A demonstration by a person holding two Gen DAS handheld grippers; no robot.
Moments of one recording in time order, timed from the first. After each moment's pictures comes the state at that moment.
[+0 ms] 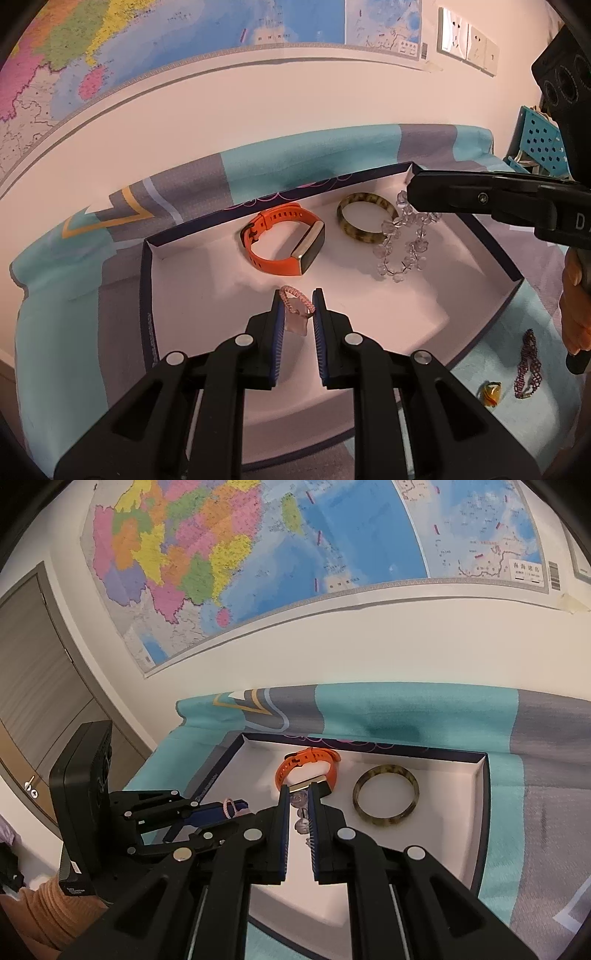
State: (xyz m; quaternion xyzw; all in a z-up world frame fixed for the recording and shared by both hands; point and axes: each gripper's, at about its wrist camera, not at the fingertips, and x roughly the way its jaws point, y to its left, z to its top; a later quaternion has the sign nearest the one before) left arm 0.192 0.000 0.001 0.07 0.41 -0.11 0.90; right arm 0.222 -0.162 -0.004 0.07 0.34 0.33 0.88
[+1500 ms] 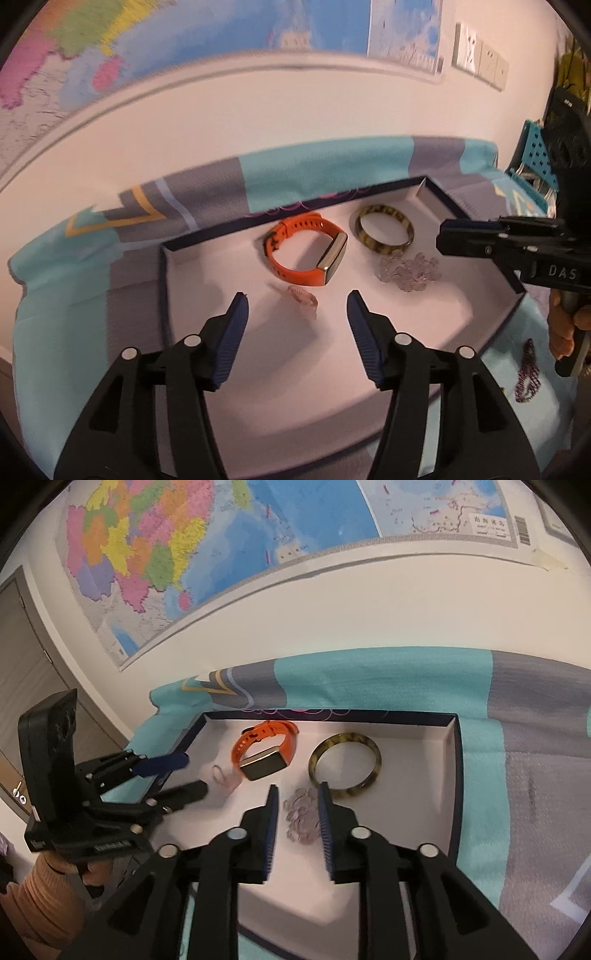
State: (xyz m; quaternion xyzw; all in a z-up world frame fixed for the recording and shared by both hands) left arm 0.197 0.024 0.011 0.05 0.40 -0.11 0.91; right arm 0.230 -0.180 -0.032 0.07 0.37 0.30 0.88
